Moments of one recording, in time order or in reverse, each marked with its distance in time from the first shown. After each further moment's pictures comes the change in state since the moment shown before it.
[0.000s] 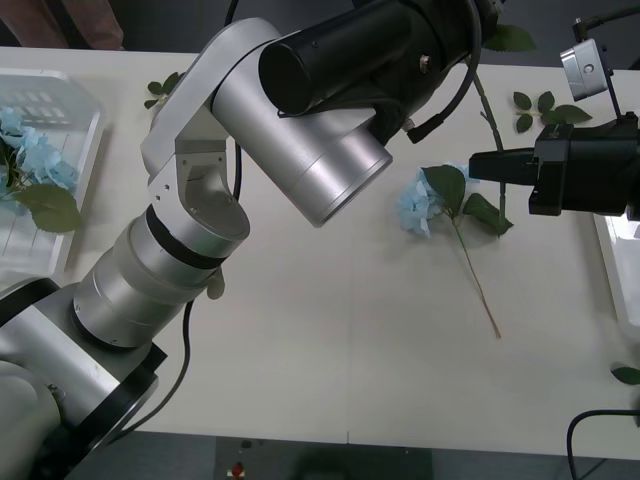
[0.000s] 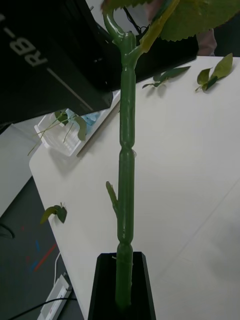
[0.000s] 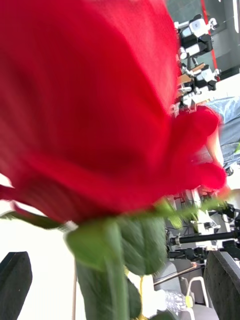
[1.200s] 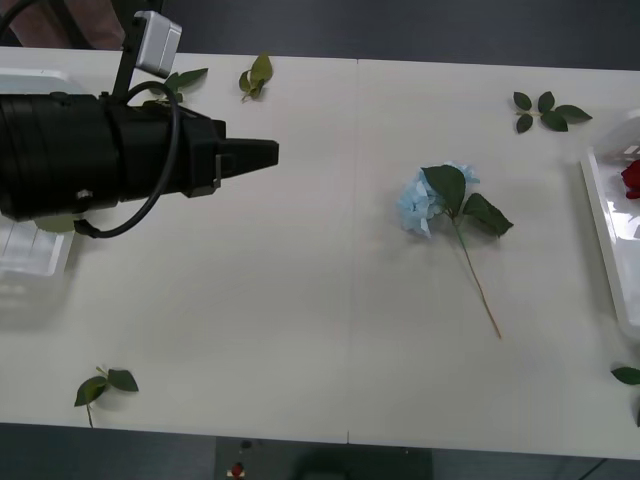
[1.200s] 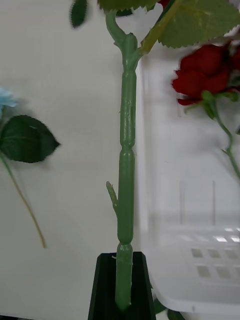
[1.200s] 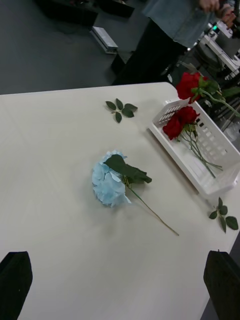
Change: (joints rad) right arm 0.000 -0.335 -0.310 0.352 0.567 0.280 -0.096; left arm 0.528 0.442 0.573 -0.366 1.125 0.239 -1.386
